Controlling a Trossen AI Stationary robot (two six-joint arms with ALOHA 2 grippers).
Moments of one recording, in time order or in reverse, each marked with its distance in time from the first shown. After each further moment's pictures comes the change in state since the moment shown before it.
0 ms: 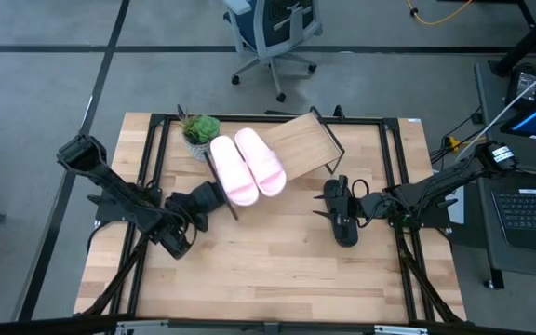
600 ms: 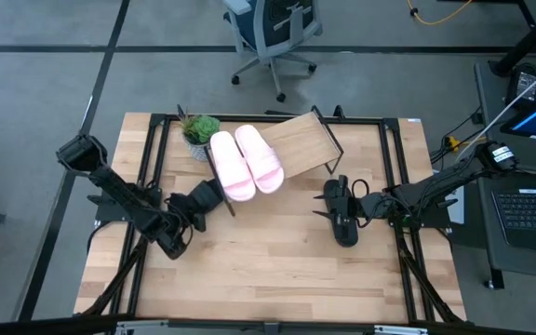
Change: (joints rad) left arm -0.041 0.000 -0.122 0.251 -0.112 0.002; right arm 0.000 0.000 0.000 0.000 0.000 -0.001
